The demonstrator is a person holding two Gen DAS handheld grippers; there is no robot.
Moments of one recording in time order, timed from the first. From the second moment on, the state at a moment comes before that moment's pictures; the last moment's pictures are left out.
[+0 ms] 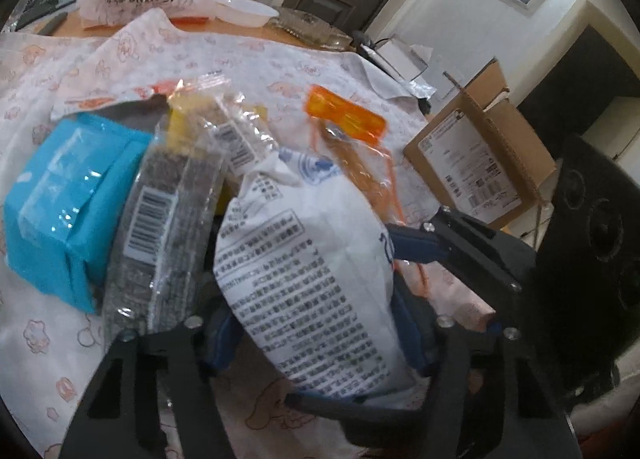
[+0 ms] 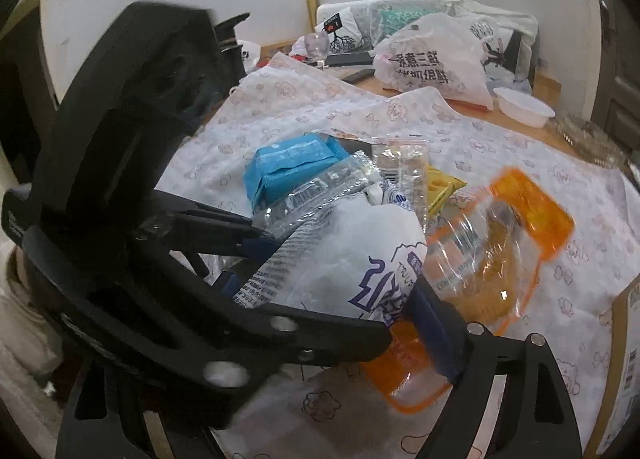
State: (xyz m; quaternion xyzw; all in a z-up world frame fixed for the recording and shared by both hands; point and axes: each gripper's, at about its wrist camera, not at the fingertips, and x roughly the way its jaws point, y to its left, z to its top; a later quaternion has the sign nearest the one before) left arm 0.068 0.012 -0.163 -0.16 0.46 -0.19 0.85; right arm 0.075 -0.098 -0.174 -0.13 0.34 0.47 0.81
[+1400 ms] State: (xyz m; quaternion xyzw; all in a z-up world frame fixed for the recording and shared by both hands) left arm 0.055 -0.135 0.028 0.02 0.33 -0.22 0.92; right arm 0.040 -0.239 -0.030 -0.04 0.14 0.41 0.90
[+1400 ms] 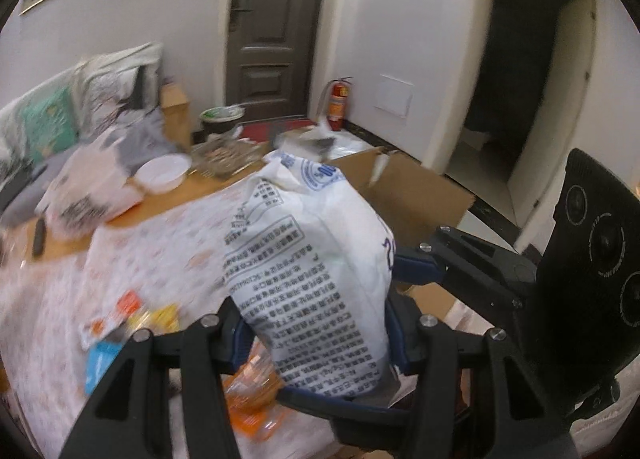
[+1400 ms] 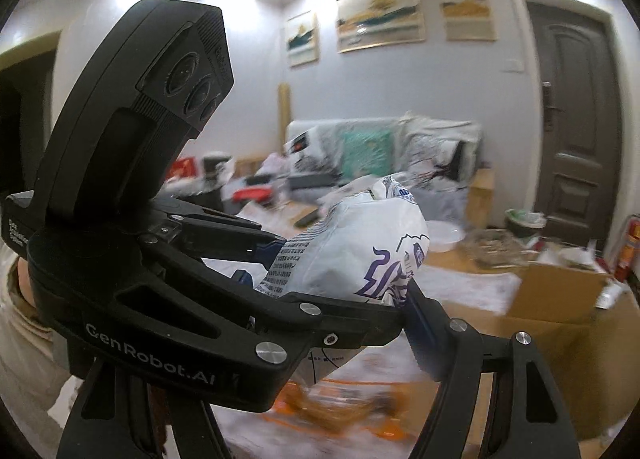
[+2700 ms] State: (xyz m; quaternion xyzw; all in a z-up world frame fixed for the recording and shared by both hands) left arm 0.180 -0.258 -0.026 0.00 0.48 -0.26 0.84; right arm 0.136 -0.384 -0.085 0.09 0.32 0.28 0.90
